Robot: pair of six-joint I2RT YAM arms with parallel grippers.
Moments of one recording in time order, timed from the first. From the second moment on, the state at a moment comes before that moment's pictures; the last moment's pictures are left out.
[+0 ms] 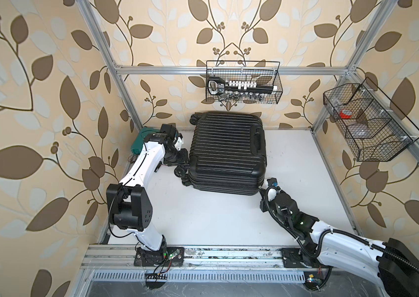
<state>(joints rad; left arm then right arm) -0.09 1.63 1.49 -1.10 0.28 -0.11 0.70 0.92 0.22 0.26 0.32 0.27</state>
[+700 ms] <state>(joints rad) -0.08 1.49 1.32 -0.92 0.32 -0.12 0.49 0.91 0.21 0.29 -0.10 0.20</state>
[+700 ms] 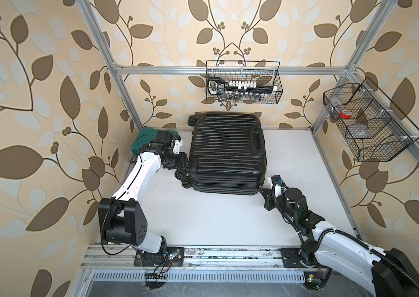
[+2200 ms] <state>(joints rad) -0.13 1.40 1.24 -0.90 0.42 -0.14 0.53 1.03 0.21 0.42 -0.17 0.30</state>
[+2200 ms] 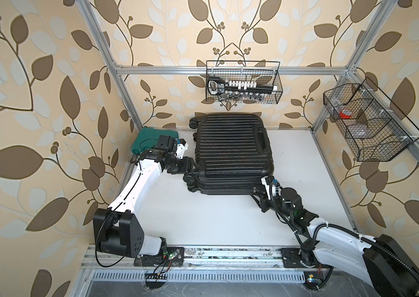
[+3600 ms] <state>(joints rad) -0.13 1.21 1.10 -0.78 0.44 -0.10 0.54 1.05 0.18 0.46 0.00 0.33</state>
